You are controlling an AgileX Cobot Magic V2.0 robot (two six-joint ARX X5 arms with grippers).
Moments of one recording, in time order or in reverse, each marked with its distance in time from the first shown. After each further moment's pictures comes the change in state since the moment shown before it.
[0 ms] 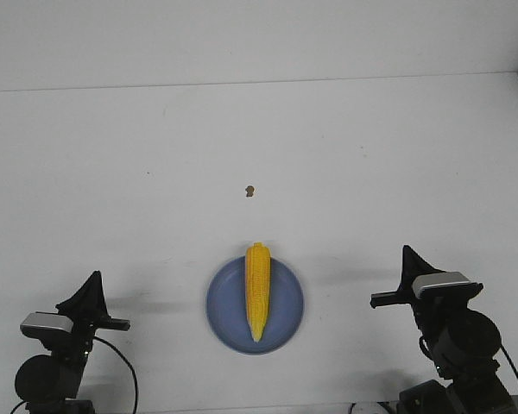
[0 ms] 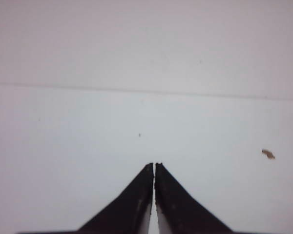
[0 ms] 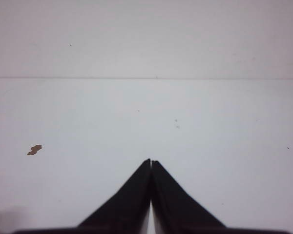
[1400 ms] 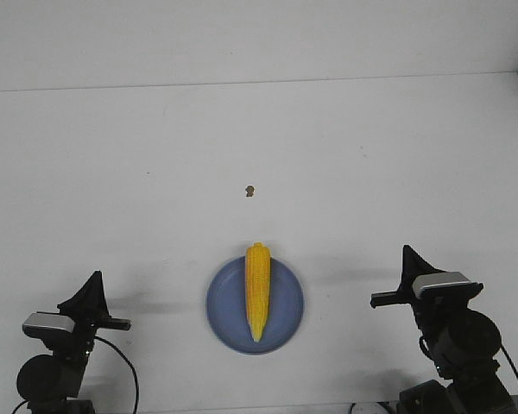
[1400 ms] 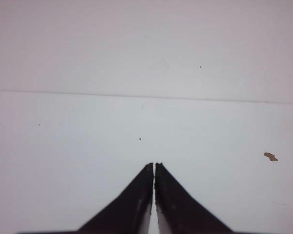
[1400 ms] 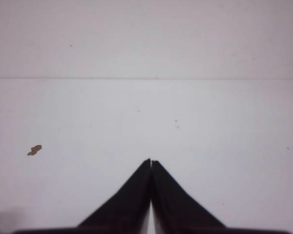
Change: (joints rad) left arm 0.003 0.000 -0.019 0.016 0.000 0.007; right arm -0.008 0.000 0.000 0.002 -0.001 0.000
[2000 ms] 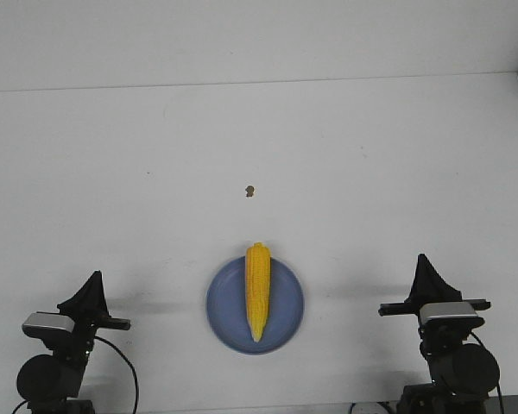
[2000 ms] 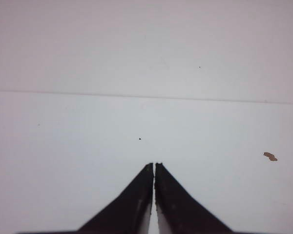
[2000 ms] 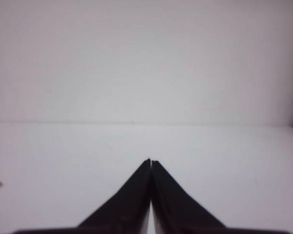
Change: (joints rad) left arm 0.000 0.000 0.000 -0.001 0.000 0.000; right arm -0.238 -0.319 -0.318 0.235 -0.168 -0.086
